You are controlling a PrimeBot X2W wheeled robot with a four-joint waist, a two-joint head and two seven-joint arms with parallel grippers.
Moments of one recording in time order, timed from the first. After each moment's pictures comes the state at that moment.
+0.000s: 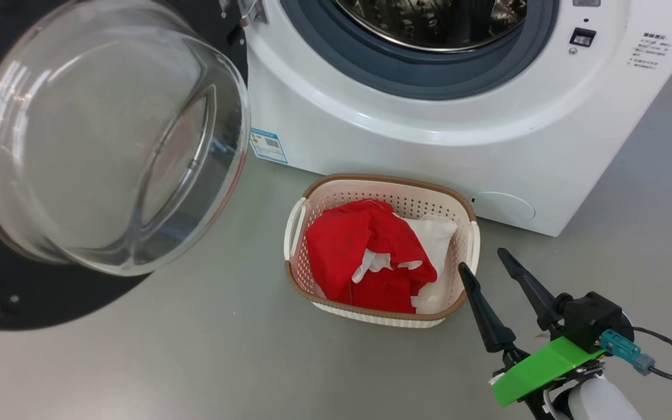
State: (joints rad) left arm -0.68 0.77 -0.08 0.64 -1.57 -0.13 0.68; right arm -0.18 -0.15 0.21 0.21 0.29 0.13 -0.26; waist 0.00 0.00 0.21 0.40
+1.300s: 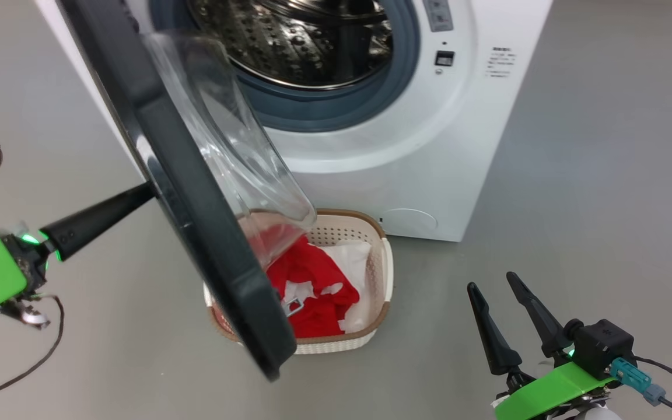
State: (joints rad) left arm -0.50 0.49 -0.14 -0.03 -1.60 -0.13 0.93; right arm -0.08 -0.10 0.15 0.16 0.30 0.13 -0.26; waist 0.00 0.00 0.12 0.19
